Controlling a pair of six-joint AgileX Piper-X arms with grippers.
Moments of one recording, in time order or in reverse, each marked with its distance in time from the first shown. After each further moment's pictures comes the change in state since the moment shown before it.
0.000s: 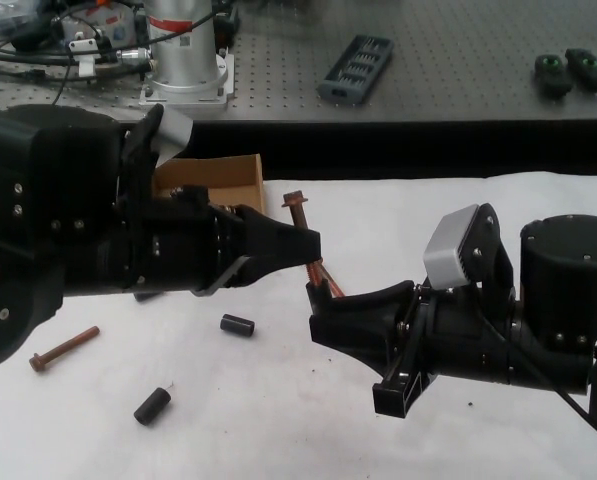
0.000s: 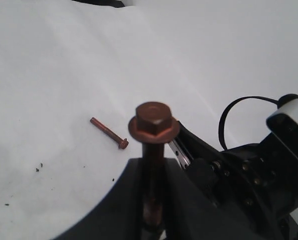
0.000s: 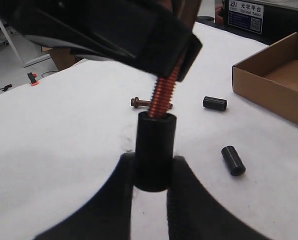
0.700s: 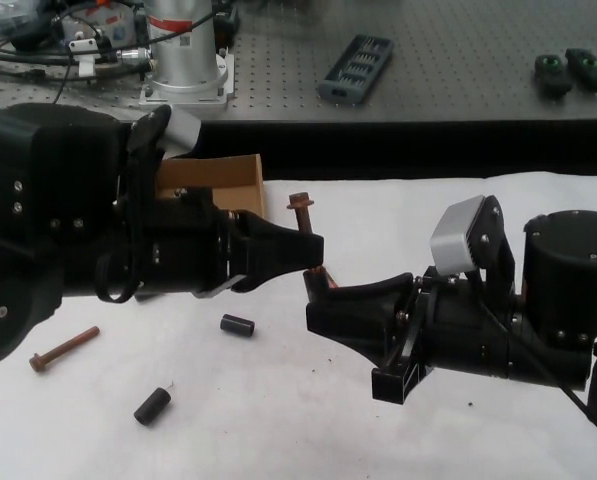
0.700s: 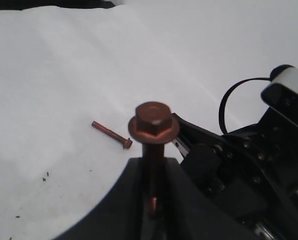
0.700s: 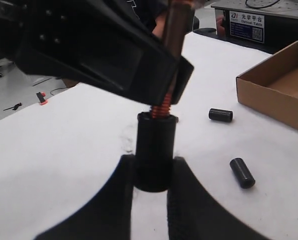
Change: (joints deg) left arm 0.0 -0.4 -0.1 1.6 0.7 8.7; right arm 0.0 0.1 0.0 -3.5 -0.2 5.1
